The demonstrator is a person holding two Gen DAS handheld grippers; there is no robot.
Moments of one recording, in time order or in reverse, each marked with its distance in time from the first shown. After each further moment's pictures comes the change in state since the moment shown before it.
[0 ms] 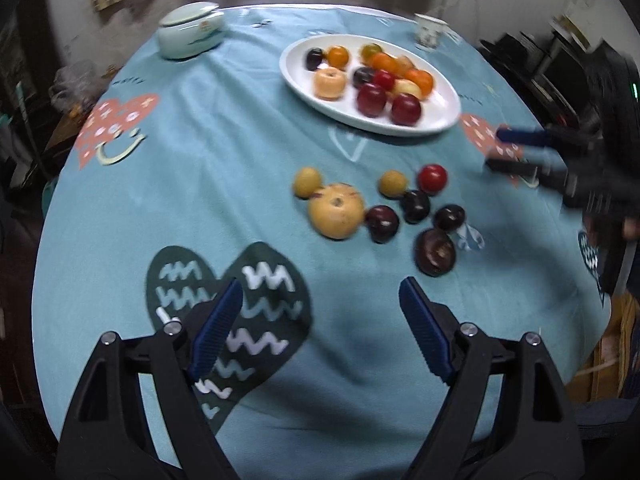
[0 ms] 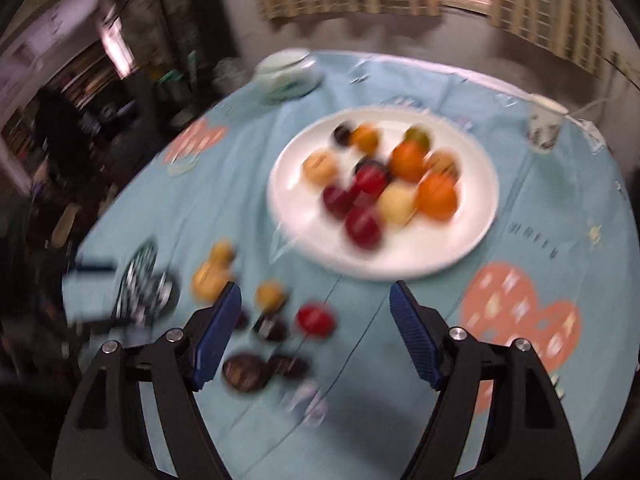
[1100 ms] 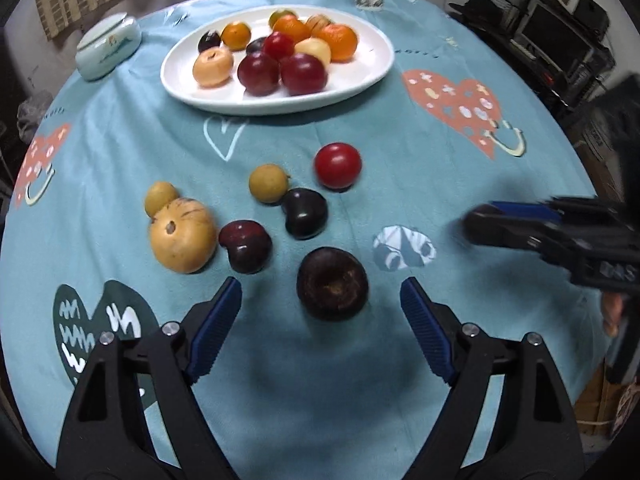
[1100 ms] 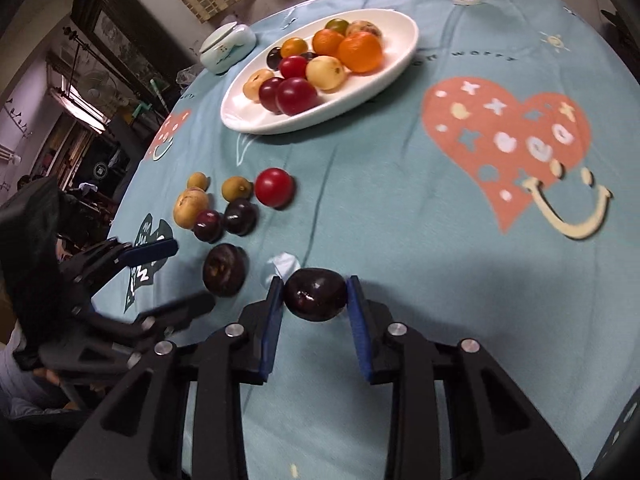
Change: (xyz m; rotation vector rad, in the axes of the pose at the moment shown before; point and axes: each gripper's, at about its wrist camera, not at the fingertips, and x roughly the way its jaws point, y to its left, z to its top) left arm 0.072 -0.093 0.019 0.072 0.059 -0.003; right arm -0.014 -0.062 -0.082 0.410 0.037 0.126
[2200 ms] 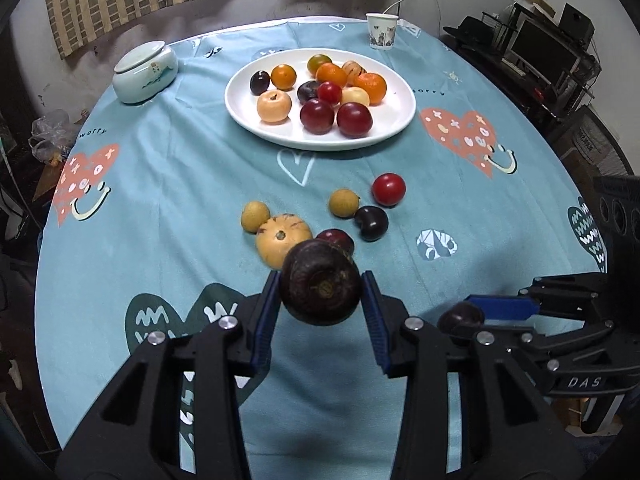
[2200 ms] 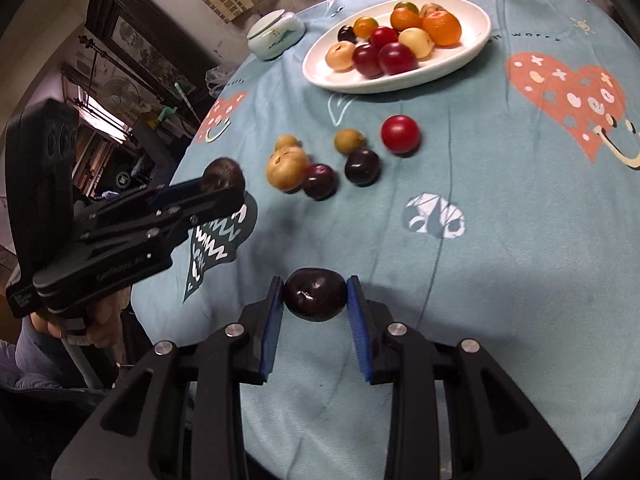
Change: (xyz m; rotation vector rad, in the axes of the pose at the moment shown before) left arm -0.071 0.058 -0.013 0.052 -0.109 -0.009; right arm 0.018 0.100 -0.035 0.028 -0.007 0.100
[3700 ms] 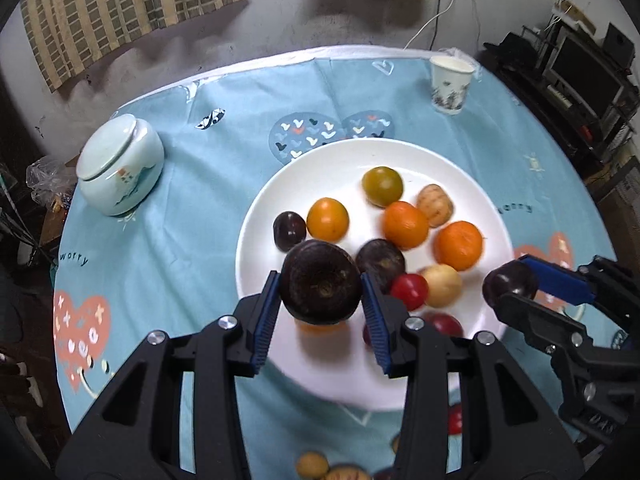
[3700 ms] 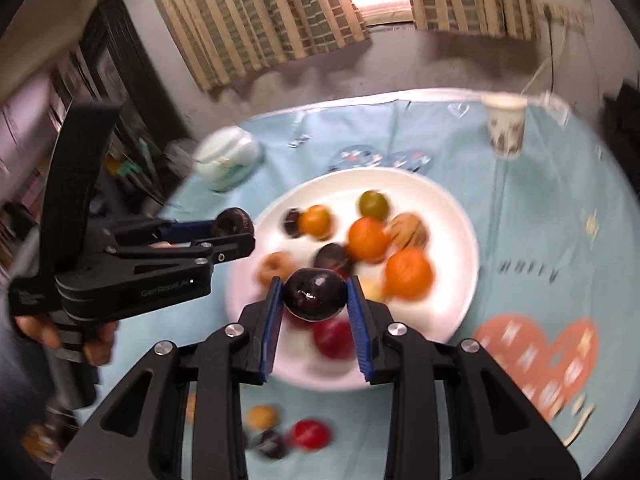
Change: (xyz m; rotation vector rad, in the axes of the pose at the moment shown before) left arm 0.111 0.043 0.210 0.000 0.020 0.096; right arm 0.011 -0.034 0.206 -0.172 -0.268 -0.252
